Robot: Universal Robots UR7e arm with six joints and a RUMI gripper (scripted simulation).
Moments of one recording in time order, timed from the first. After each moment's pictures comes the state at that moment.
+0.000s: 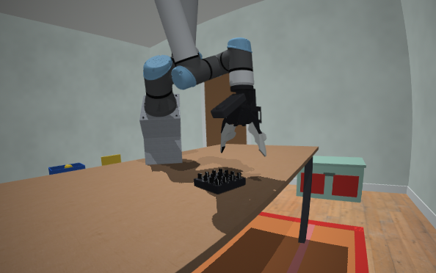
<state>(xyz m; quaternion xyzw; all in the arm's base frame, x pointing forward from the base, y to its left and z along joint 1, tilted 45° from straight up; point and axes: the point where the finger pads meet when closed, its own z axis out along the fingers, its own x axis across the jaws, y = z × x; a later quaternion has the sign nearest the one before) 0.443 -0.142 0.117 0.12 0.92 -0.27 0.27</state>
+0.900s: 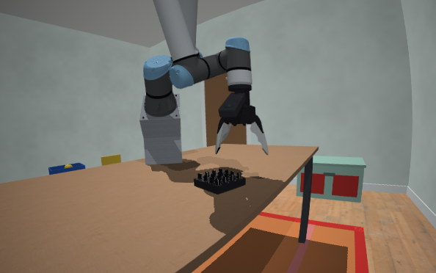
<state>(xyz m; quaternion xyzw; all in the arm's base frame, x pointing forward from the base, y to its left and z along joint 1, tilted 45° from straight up) 0.442 -0.147 0.121 -0.04 0.92 -0.31 0.22</state>
